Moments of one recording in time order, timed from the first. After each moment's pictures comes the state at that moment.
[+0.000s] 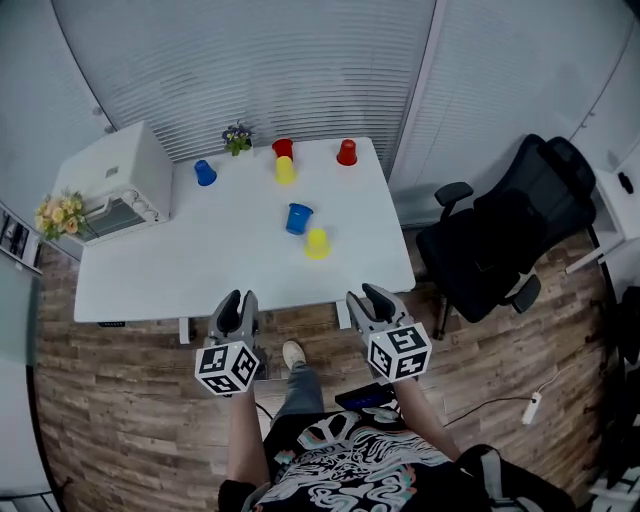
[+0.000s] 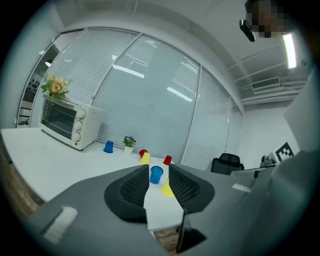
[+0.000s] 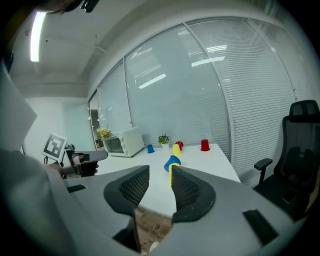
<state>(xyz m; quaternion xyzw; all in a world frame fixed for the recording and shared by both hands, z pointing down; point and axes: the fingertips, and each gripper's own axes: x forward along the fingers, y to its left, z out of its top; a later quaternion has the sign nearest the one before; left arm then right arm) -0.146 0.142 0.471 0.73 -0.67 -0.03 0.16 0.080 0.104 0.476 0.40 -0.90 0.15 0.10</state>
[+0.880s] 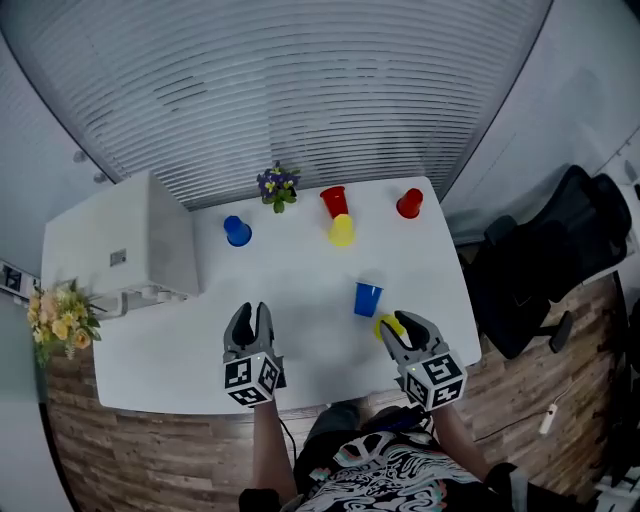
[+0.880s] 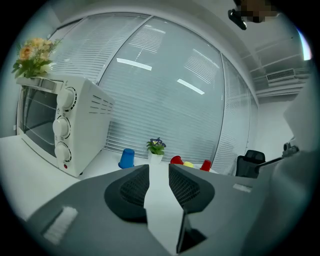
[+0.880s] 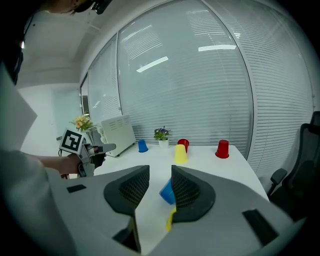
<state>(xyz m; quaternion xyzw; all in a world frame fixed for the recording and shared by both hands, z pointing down) -0.318 -0.062 0.515 0.70 -0.69 0.00 0.18 -0.048 -0.058 0.495 0.40 -0.88 0.16 0.18</state>
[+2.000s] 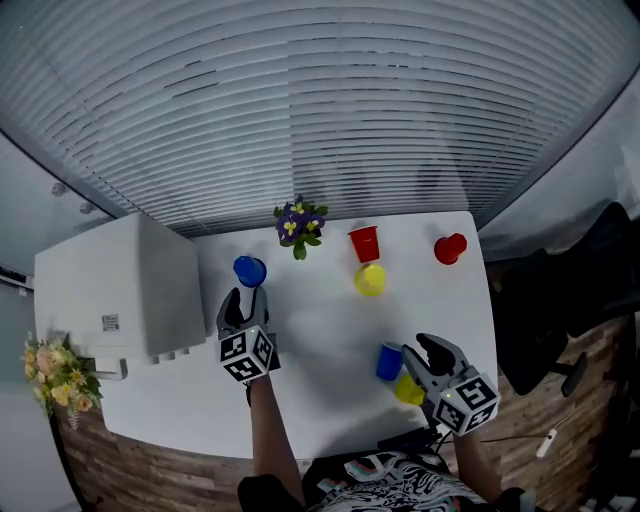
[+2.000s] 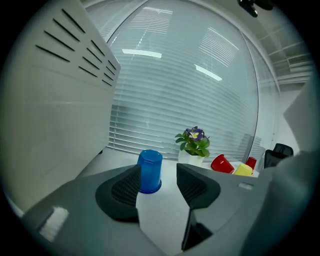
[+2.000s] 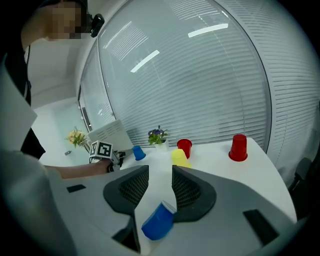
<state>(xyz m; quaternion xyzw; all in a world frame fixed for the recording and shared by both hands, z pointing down) -0.416 -0.224 0.579 0.64 -0.74 0.05 0.21 -0.074 -0.166 0.508 0.35 -0.89 0.23 0.16</state>
